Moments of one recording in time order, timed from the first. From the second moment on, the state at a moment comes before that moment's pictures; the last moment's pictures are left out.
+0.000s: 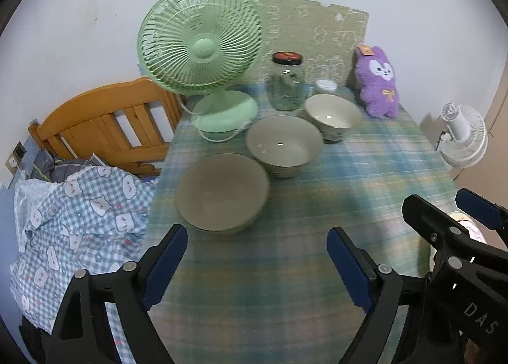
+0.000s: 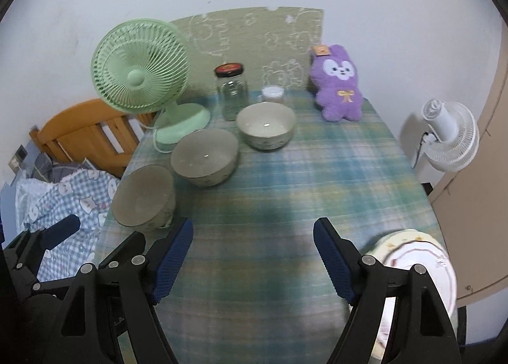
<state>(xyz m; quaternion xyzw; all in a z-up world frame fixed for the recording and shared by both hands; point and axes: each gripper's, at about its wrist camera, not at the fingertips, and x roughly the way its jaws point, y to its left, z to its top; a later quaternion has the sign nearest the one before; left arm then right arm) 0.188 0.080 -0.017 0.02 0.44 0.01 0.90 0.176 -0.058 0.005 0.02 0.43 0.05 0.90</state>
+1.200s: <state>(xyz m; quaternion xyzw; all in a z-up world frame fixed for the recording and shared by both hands) 0.291 0.173 -0.119 0.02 0.49 0.01 0.87 0.302 0.064 -0.106 0.01 0.50 0.06 0.86</state>
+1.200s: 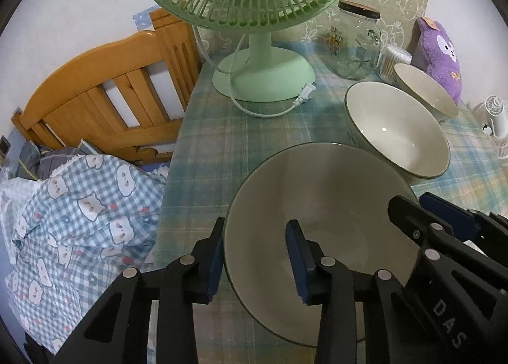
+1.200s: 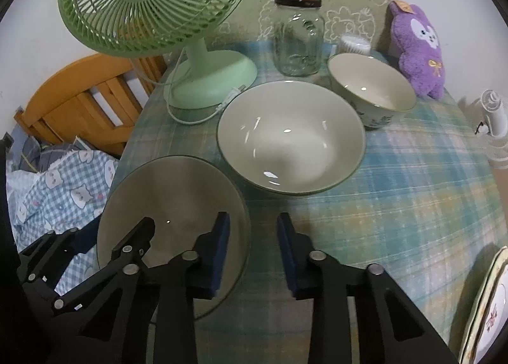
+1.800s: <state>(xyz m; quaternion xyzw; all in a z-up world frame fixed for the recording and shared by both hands) 0.278 0.168 -0.113 0.01 0.50 -0.01 0.86 0.287 0.065 -0.099 0.00 0.51 0.05 0.86</state>
